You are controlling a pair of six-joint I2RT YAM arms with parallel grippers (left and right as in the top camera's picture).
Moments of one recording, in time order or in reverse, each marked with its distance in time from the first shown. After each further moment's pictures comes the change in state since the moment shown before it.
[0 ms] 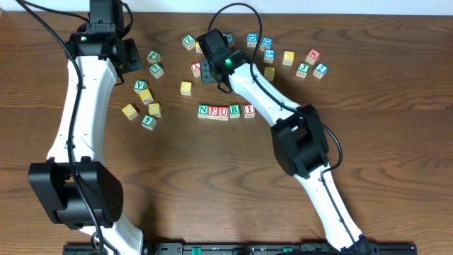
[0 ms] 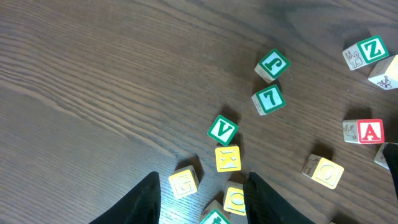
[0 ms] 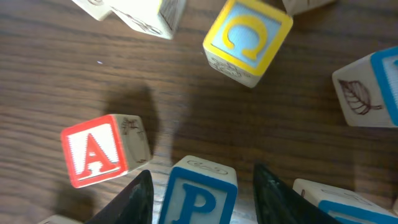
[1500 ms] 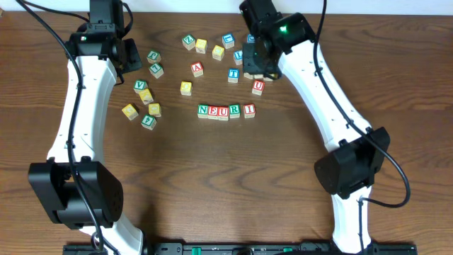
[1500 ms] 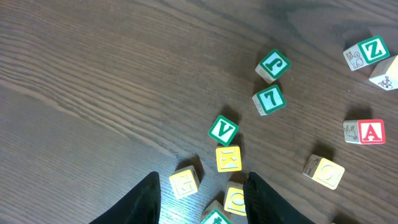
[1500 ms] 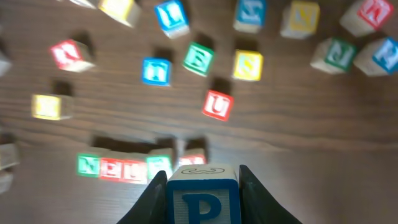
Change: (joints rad) left arm 0.000 0.000 0.000 0.000 -0.002 0.000; right arm -0.121 -0.409 -0.007 -0.615 0.003 -0.032
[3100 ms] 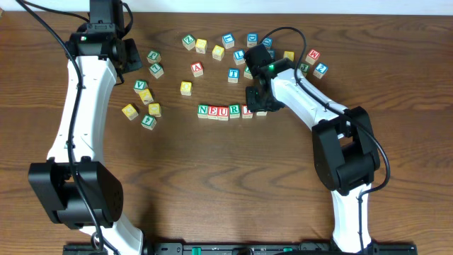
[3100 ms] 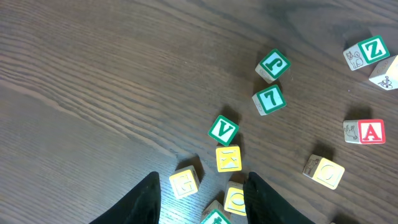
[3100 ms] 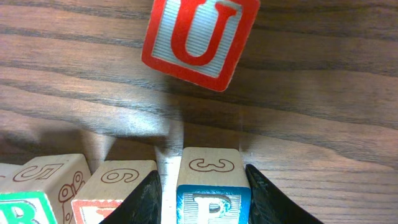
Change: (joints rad) left arm 0.000 0.000 0.000 0.000 0.000 0.000; right arm -0.024 0.023 -0.572 0.413 -0.085 -0.054
